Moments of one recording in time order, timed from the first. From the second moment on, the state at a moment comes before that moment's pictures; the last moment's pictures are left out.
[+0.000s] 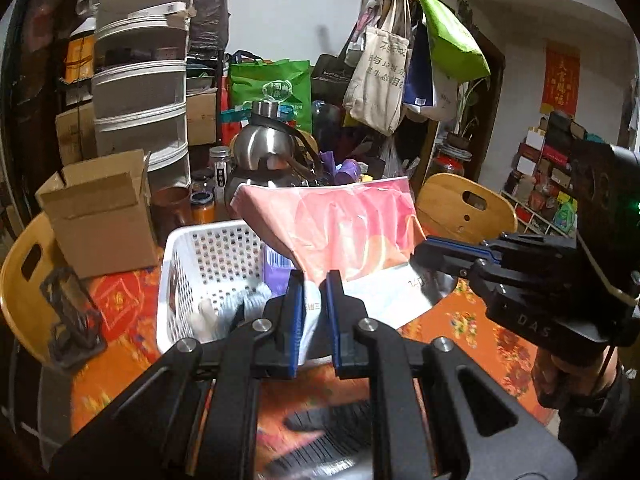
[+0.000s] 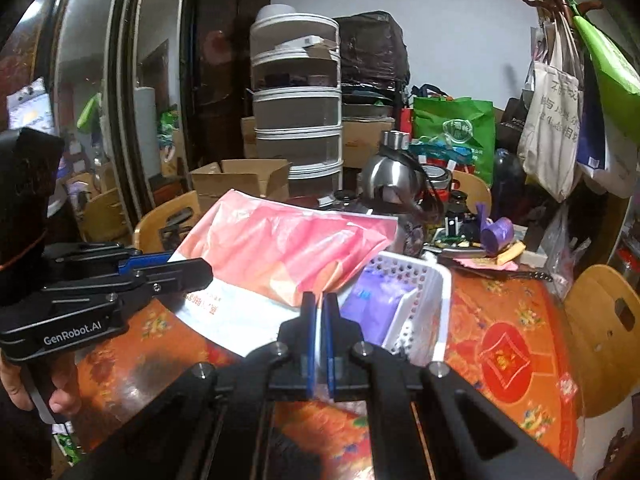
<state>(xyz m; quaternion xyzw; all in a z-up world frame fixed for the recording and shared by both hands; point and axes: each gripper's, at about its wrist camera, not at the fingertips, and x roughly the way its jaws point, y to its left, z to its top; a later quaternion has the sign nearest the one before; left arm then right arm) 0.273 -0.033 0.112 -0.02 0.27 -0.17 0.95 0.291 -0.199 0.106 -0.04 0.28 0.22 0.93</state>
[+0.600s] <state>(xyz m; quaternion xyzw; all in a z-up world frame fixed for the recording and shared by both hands) 0.407 -0.016 0.044 -0.04 0.35 -0.08 0.93 0.368 -0.203 0.030 -0.04 0.36 0.17 0.92</state>
